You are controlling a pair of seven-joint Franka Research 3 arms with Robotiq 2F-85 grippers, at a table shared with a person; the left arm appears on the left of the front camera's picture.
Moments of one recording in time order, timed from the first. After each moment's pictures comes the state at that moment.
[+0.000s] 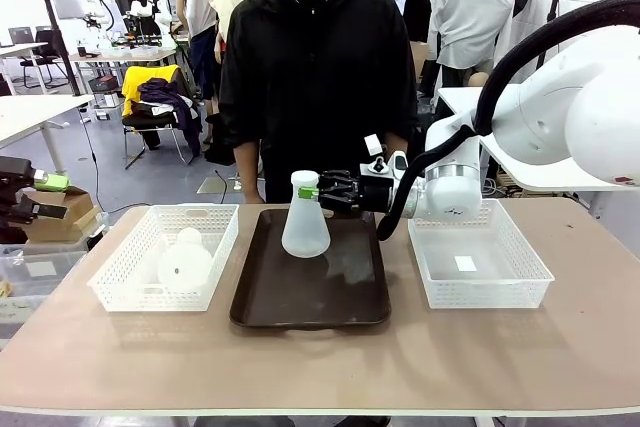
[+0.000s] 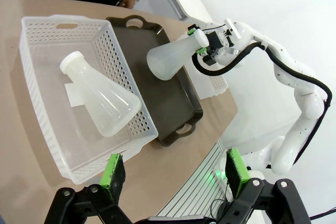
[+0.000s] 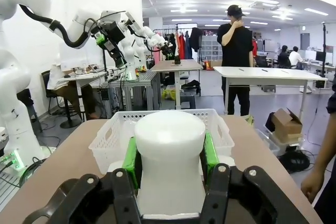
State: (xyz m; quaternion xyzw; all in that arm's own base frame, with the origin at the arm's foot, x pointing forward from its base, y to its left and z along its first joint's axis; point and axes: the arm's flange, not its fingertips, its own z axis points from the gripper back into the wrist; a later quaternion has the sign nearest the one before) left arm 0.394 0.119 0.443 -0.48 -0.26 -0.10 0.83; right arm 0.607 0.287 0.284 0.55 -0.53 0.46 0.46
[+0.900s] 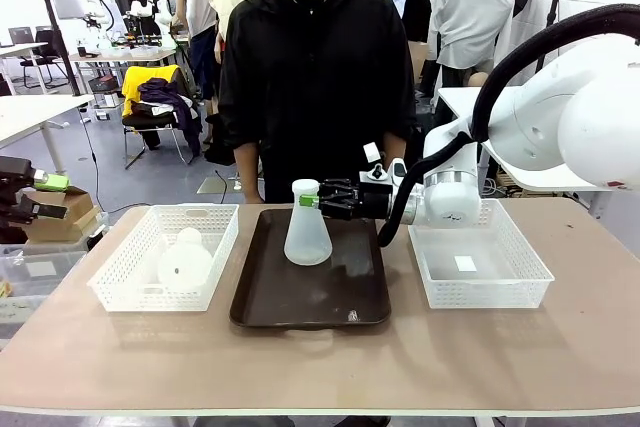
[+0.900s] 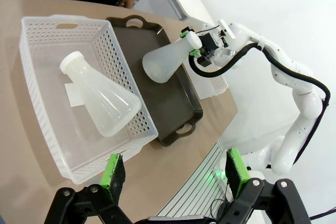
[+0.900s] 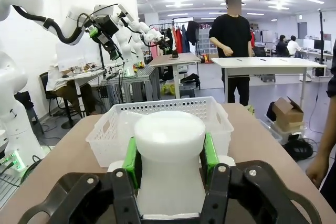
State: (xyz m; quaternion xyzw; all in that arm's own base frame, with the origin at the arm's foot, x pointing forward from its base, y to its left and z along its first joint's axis) left arm 0.394 0.119 0.443 -0.48 -0.26 -0.10 0.83; right arm 0.609 0.285 0.266 0.55 -0.51 0.45 0.48
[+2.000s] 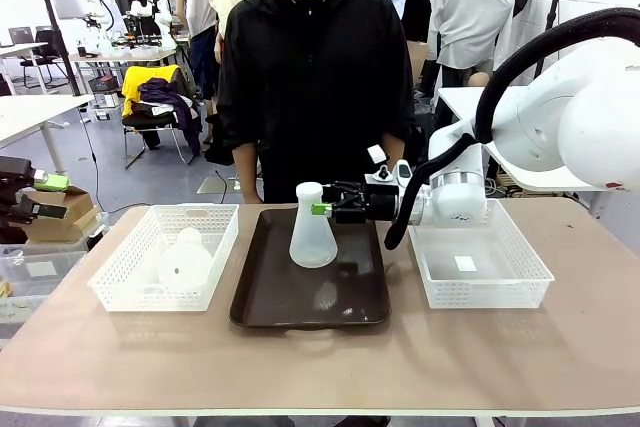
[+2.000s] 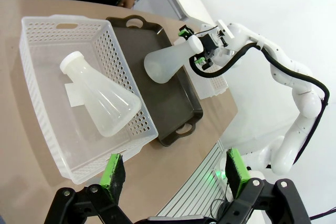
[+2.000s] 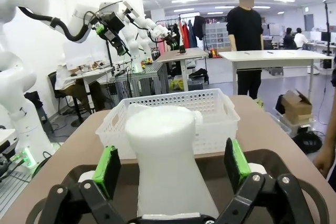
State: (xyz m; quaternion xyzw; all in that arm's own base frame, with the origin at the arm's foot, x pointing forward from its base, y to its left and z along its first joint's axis) left arm 0.394 0.119 0.443 -0.48 -0.26 -0.10 0.83; right arm 0.611 0.272 0.262 0.56 -0.49 0.46 0.48
